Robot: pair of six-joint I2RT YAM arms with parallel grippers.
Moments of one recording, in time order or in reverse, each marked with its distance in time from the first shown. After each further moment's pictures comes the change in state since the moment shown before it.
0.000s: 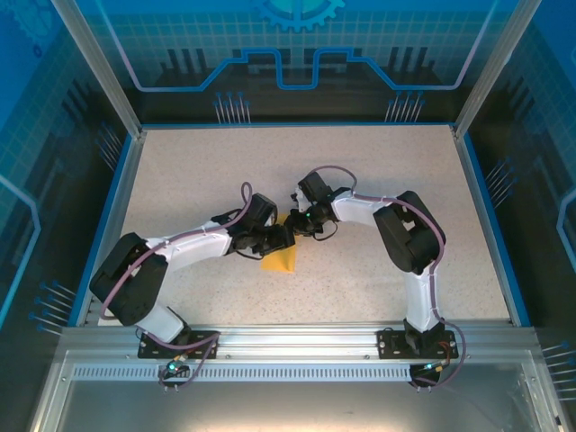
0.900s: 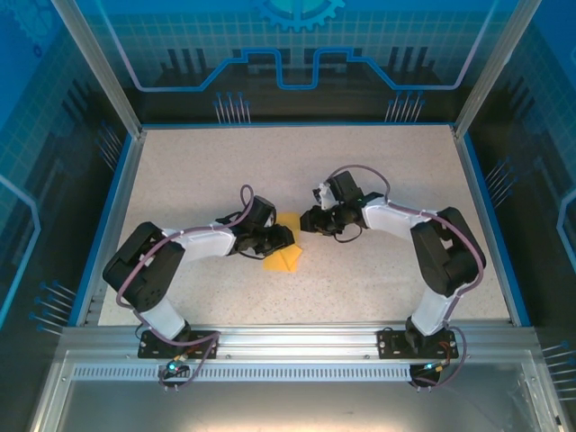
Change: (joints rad) left arm 0.034 0.103 -0.051 0.164 0.032 -0.059; right arm -0.102 -0.299 -0.263 0.075 -0.097 0.000
